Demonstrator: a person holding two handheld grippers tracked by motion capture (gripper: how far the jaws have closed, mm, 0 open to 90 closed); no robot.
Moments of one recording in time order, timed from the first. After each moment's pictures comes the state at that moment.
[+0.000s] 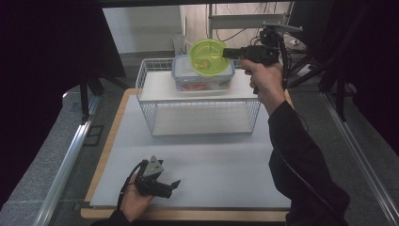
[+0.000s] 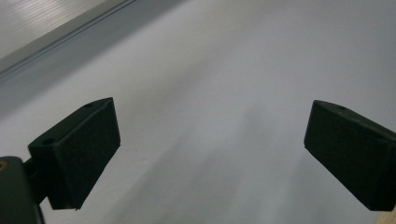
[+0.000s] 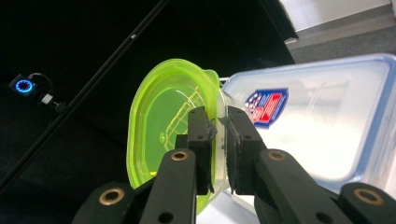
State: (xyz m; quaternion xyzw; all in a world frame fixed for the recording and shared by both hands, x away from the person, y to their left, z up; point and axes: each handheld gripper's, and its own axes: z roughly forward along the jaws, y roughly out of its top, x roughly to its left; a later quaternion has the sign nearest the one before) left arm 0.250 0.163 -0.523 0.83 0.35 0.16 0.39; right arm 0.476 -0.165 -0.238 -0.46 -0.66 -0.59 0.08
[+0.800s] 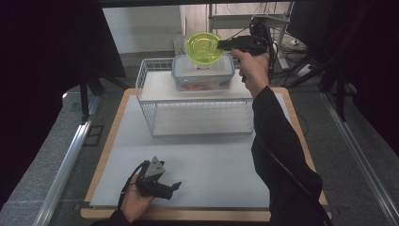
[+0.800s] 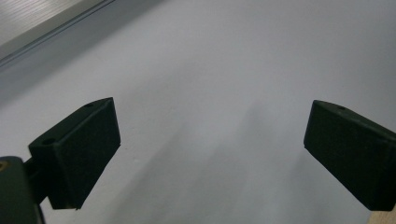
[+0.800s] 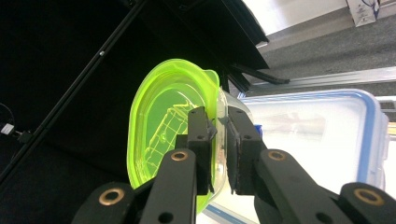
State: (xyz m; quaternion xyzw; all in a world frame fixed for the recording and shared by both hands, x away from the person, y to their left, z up) left arm 0.250 0.161 -0.525 0.84 0.35 0.16 0.39; right arm 0.515 -0.141 -0.240 -0.51 -0.64 -0.56 0.05
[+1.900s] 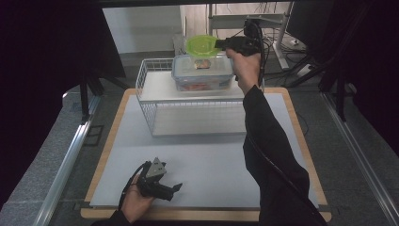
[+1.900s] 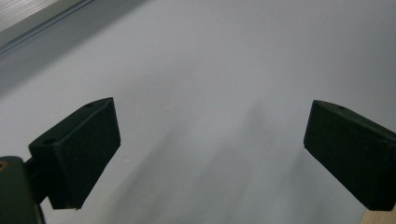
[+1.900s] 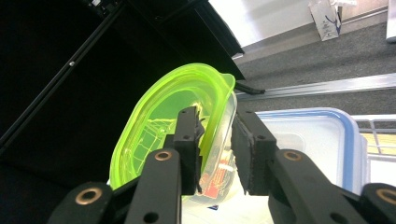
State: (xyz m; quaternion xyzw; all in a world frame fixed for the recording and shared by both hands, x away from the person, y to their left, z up) left arm 0.250 0.158 -0.527 0.85 0.34 0.15 0.38; right arm 0.530 -0.128 -0.252 -0.54 -0.63 -0.55 0.00
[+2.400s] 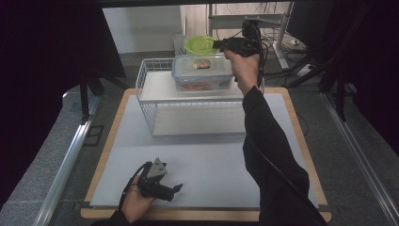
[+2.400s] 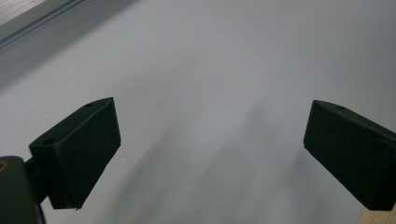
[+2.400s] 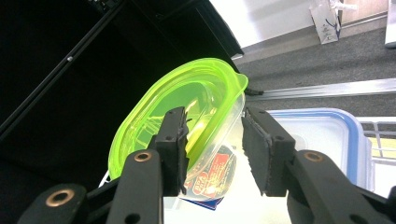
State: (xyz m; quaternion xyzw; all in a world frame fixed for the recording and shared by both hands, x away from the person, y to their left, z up) left arm 0.250 0.157 -0.528 0.85 0.34 0.14 0.38; right arm 0.530 -0.126 -0.254 -0.53 -0.64 -0.55 -0.01
